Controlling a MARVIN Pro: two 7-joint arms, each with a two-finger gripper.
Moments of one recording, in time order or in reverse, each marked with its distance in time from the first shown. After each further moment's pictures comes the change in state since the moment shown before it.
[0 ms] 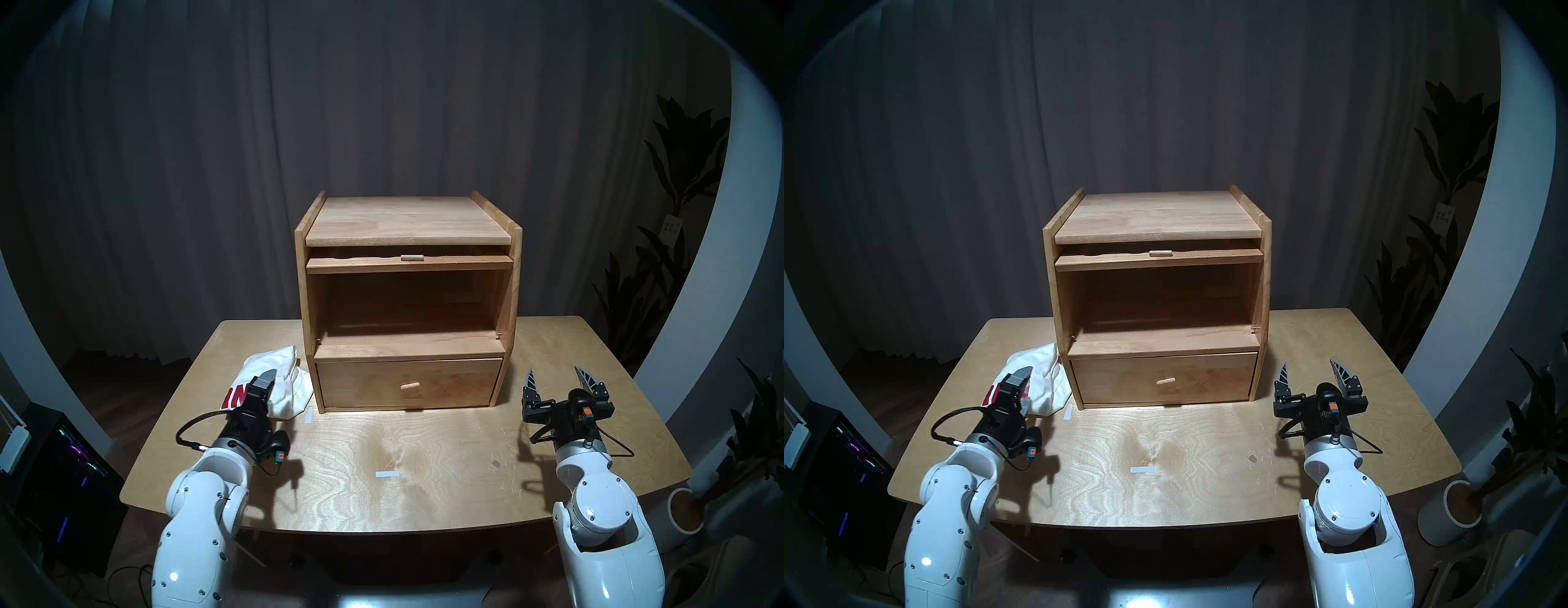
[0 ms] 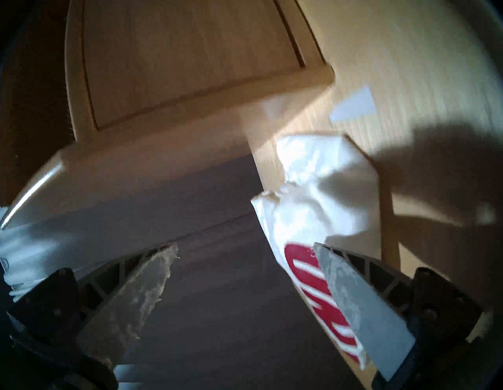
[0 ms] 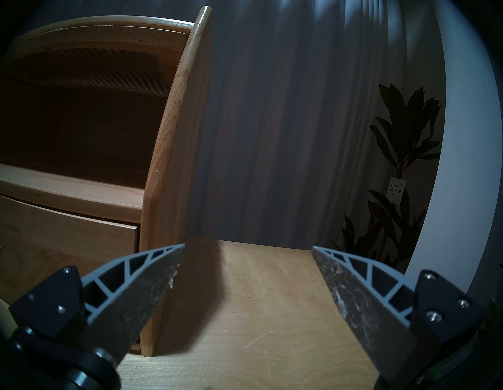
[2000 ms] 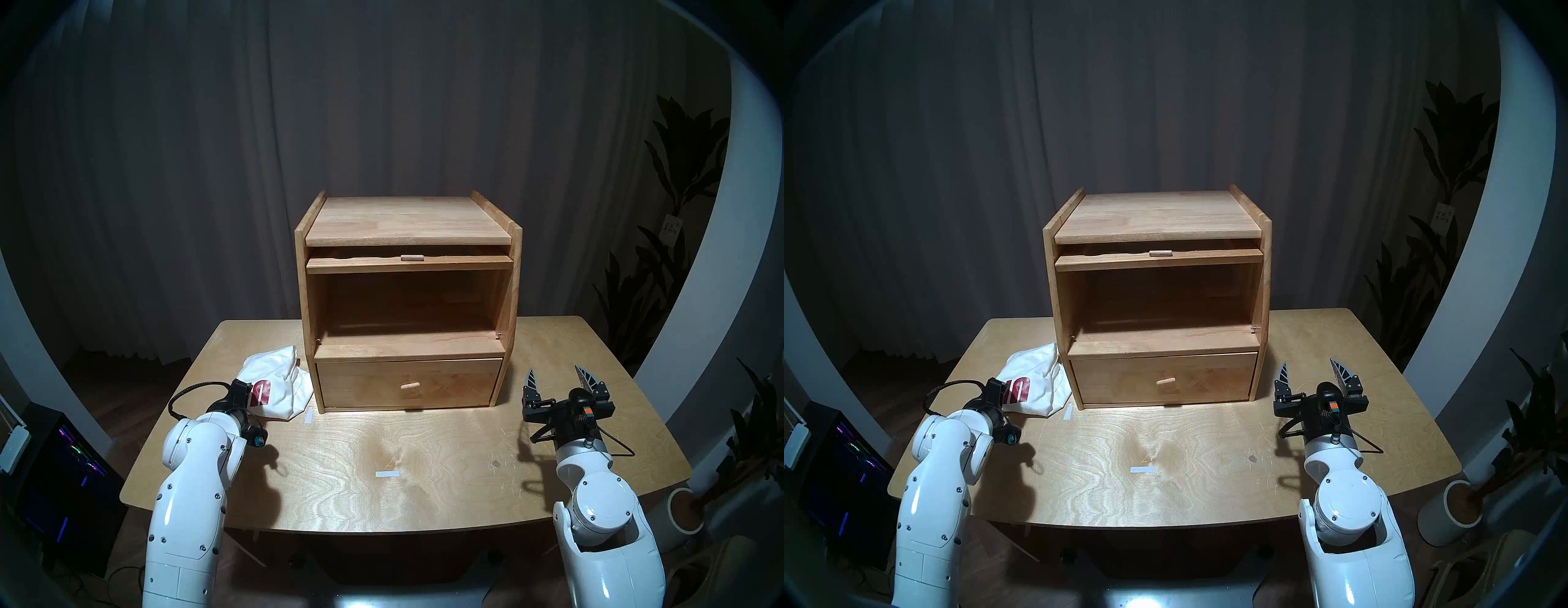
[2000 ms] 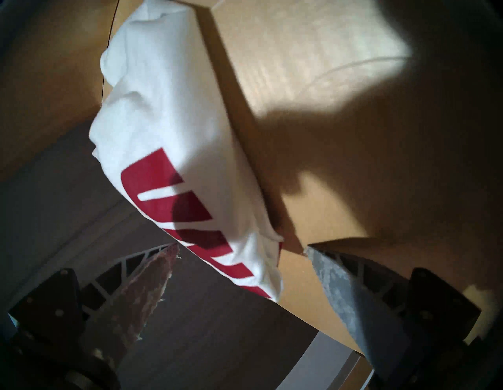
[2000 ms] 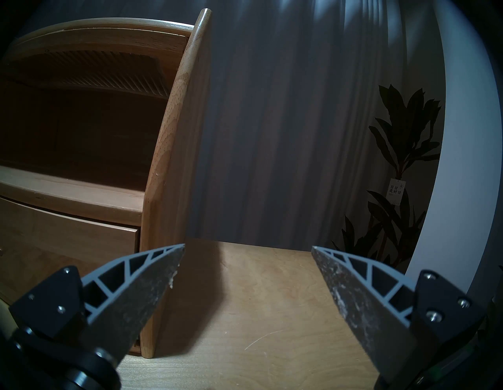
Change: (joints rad) left arm -0.158 0.038 0.054 -0.019 0.116 -0.001 -0.688; right arm -0.001 0.000 0.000 -0.004 0.000 0.000 0.000
